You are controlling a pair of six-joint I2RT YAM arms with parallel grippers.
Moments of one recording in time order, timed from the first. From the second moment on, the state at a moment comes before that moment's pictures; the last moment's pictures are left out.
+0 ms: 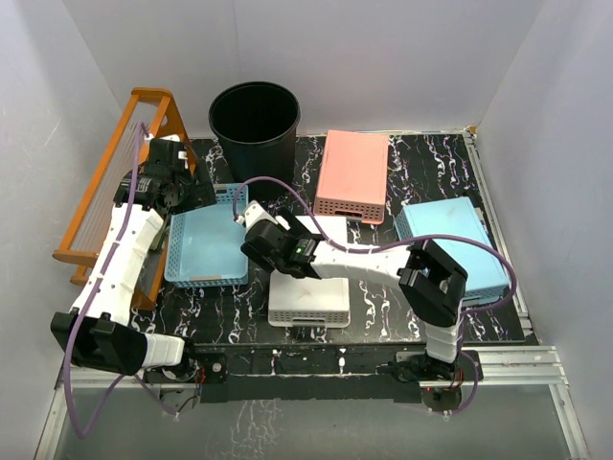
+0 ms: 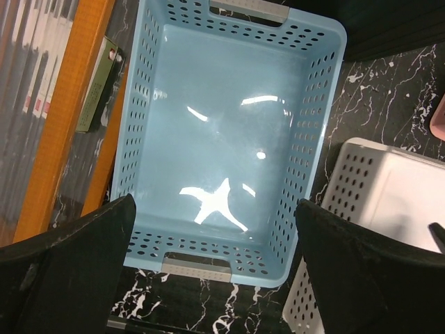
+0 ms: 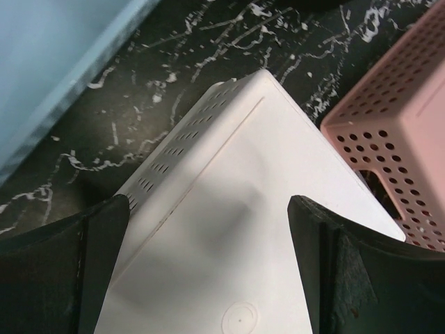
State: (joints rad) left arm -0.17 1.32 1.43 -0.99 -0.25 -0.35; right arm 1.09 1.87 1.40 -0.32 0.53 0.00
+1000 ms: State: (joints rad) left arm -0.28 1.32 1.13 -0.84 -0.12 -0.37; right arm 0.99 1.52 1.20 -0.46 0.52 0.19
